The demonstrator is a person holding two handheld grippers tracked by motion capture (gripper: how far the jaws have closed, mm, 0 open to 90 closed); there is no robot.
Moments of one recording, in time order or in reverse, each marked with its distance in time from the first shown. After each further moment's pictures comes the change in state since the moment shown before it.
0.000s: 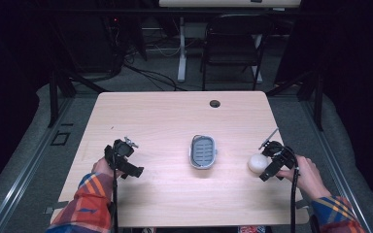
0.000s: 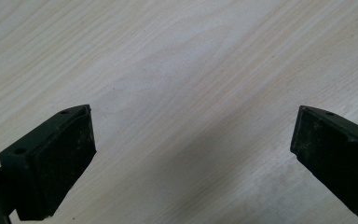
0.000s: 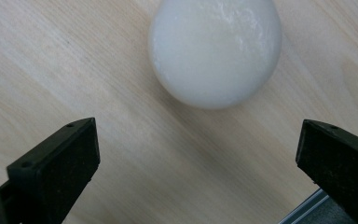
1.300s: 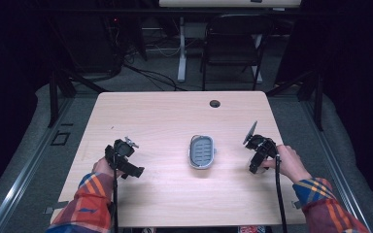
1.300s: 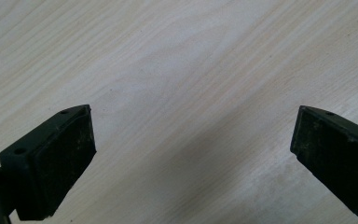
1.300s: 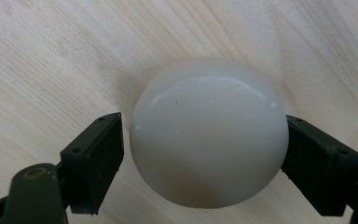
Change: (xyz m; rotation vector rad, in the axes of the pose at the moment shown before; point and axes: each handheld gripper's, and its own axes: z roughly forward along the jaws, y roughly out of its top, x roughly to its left) left arm 0.000 0.000 0.001 0.000 -0.009 -0.002; right arm -0.006 0.058 0.027 0.187 -0.004 -0.078
